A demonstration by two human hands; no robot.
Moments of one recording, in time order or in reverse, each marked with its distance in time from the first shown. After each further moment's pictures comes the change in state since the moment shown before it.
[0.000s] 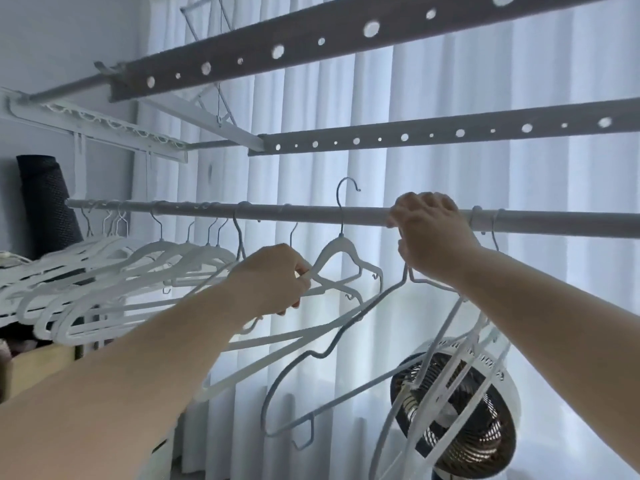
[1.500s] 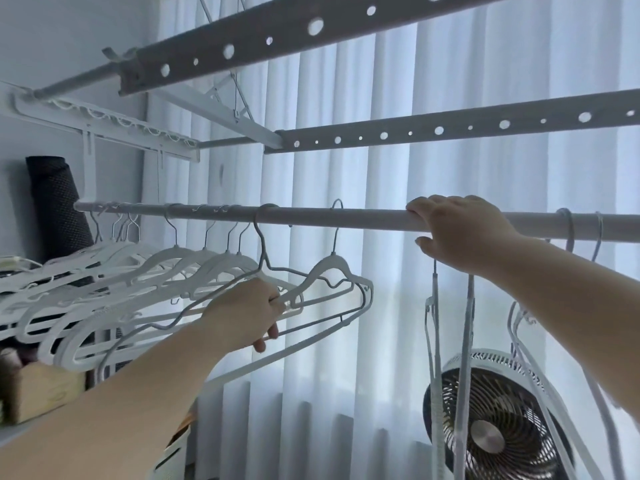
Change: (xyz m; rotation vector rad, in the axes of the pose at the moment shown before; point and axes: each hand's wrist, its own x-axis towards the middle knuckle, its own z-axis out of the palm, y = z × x) left_hand 0.032 -0.088 0.014 -0.098 -0.104 -0.159; right_hand 0.039 -0.014 0.013 -0.060 -0.019 -0.004
